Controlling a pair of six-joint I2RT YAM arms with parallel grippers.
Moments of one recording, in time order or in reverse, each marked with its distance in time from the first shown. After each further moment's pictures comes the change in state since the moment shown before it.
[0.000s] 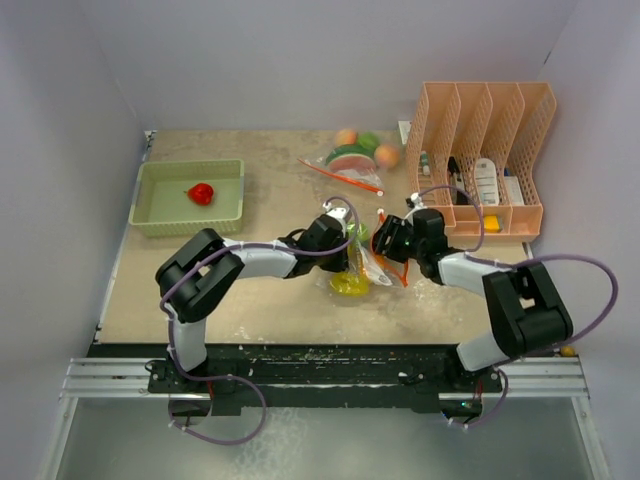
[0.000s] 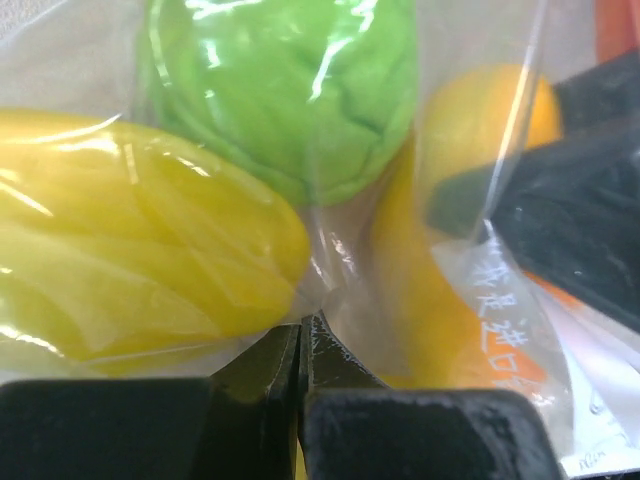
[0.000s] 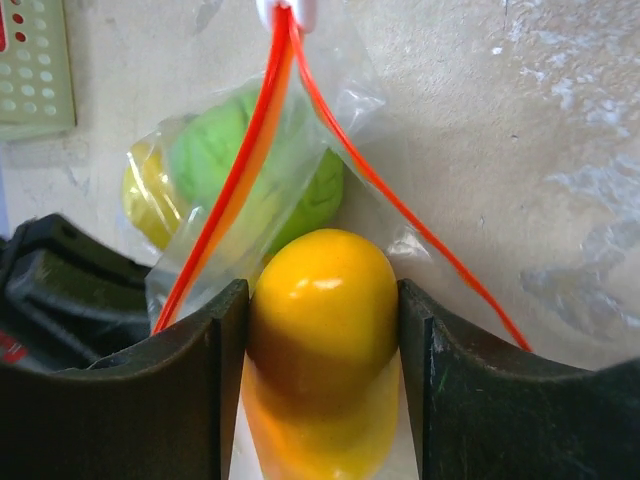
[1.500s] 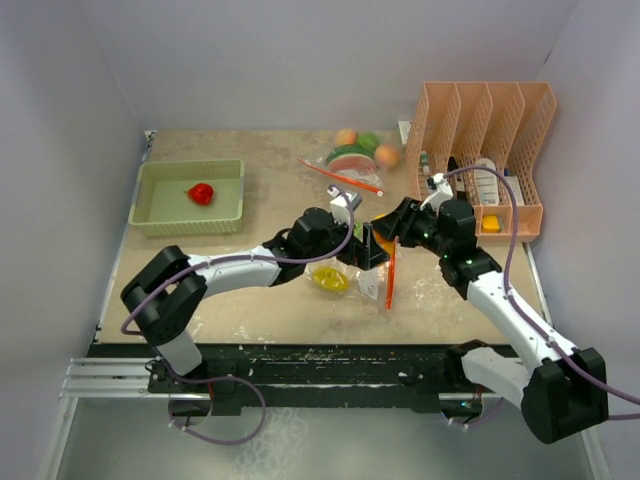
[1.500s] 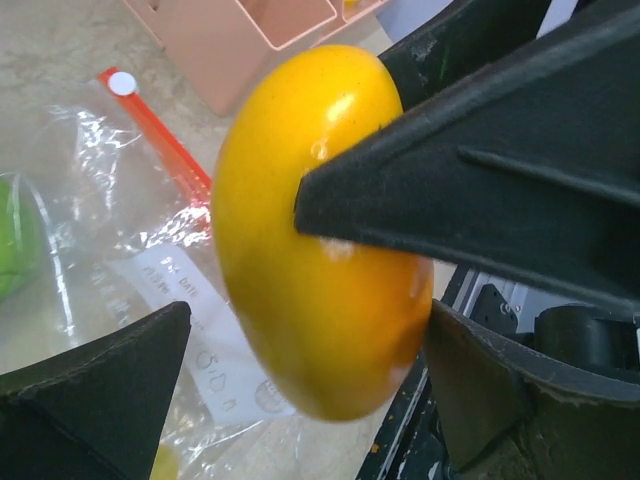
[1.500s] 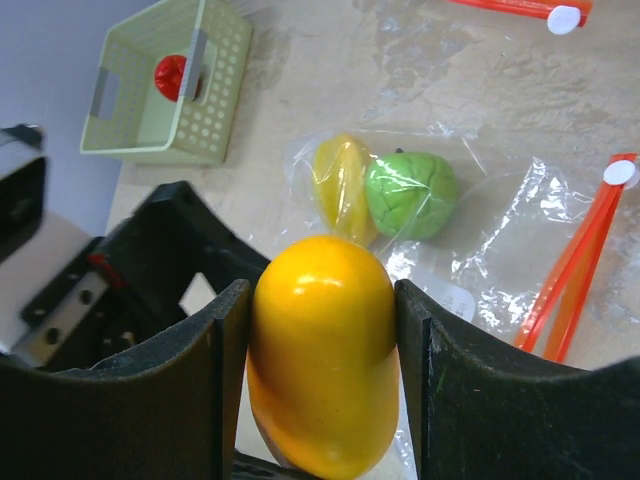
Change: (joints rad) left arm -0.029 -0.258 -0.103 0.283 0.204 0.000; right arm 0.007 -0.483 0.095 -0.313 0.031 -0.057
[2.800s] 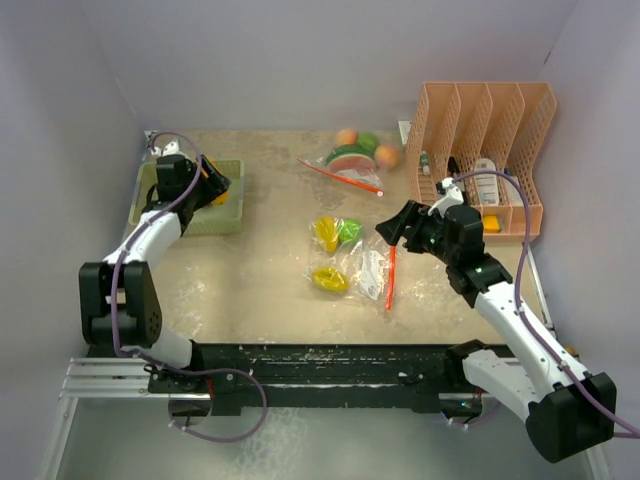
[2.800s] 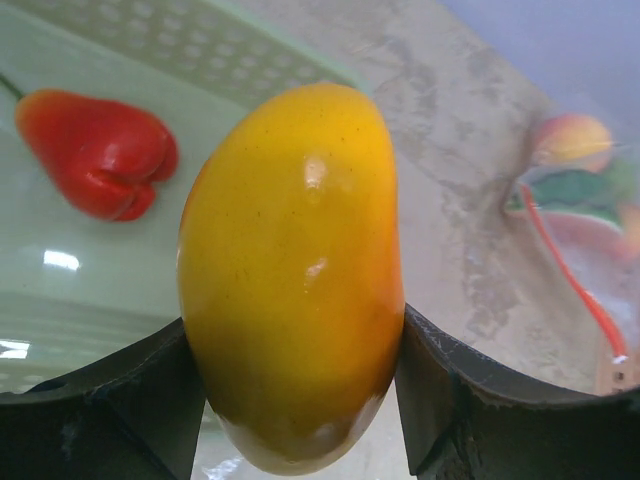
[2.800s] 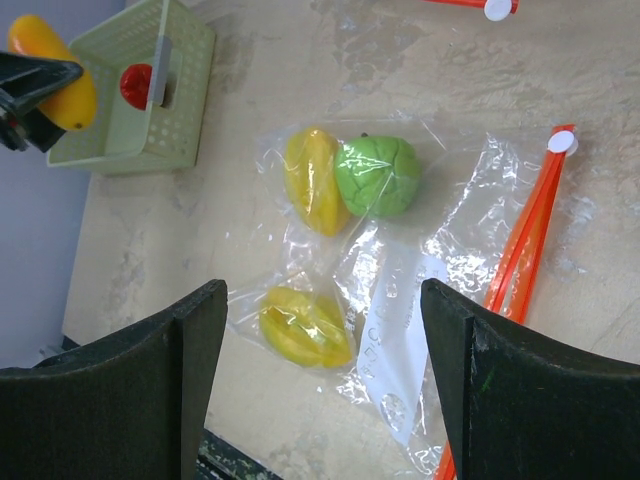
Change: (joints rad) left arm 0.878 -0.162 0.051 -0.407 -0.119 0.014; right arm 0.012 -0.117 0.018 -0.166 0.101 -0.013
